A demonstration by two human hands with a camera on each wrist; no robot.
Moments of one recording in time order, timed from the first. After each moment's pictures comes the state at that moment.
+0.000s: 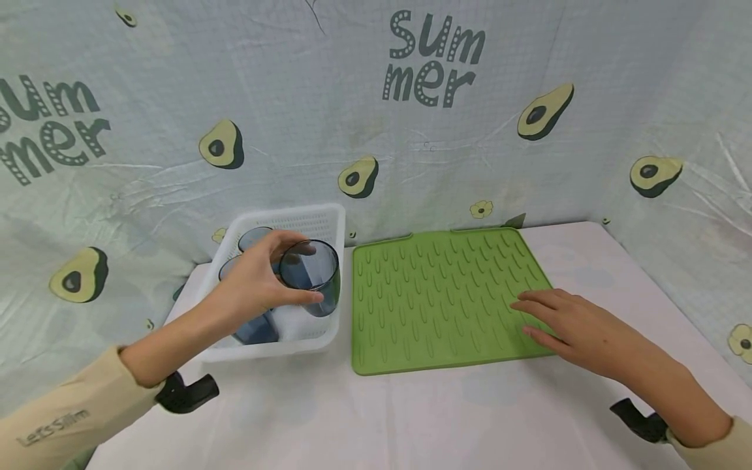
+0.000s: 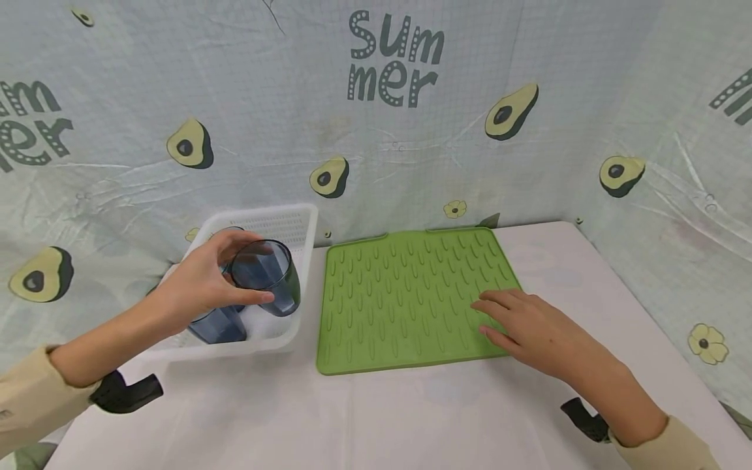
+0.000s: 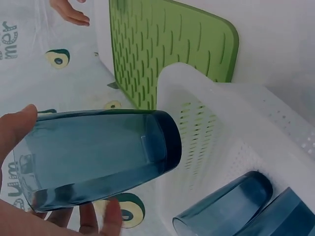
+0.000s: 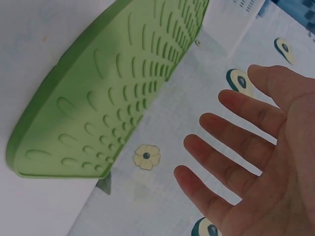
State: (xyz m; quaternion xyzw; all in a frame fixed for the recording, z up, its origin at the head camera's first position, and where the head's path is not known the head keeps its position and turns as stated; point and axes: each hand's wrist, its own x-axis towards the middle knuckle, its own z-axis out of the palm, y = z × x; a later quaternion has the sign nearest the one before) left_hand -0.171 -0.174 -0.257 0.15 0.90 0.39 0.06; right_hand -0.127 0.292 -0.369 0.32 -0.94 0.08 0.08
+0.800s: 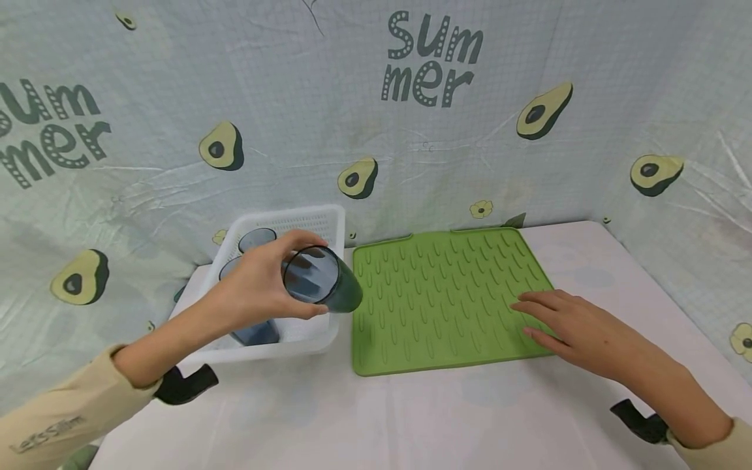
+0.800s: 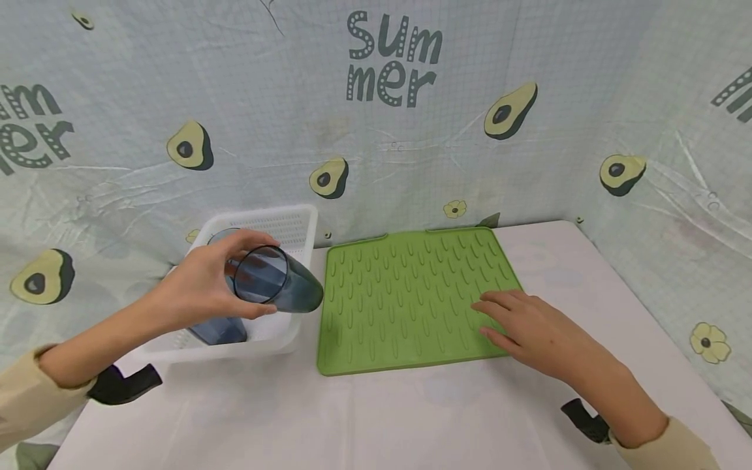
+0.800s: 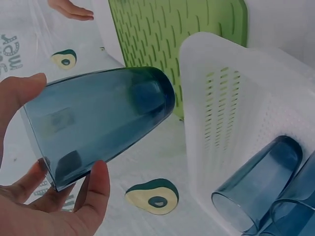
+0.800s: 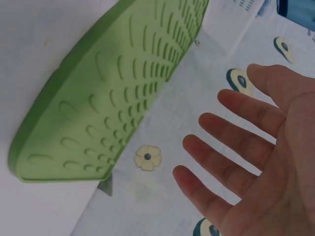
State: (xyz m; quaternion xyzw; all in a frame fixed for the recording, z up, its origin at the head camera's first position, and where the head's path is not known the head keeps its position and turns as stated) left_hand -0.168 -0.167 -0.250 0.27 0.92 0.29 0.00; right_hand -0.127 0.293 -0.373 0.32 -0.94 0.09 0.09
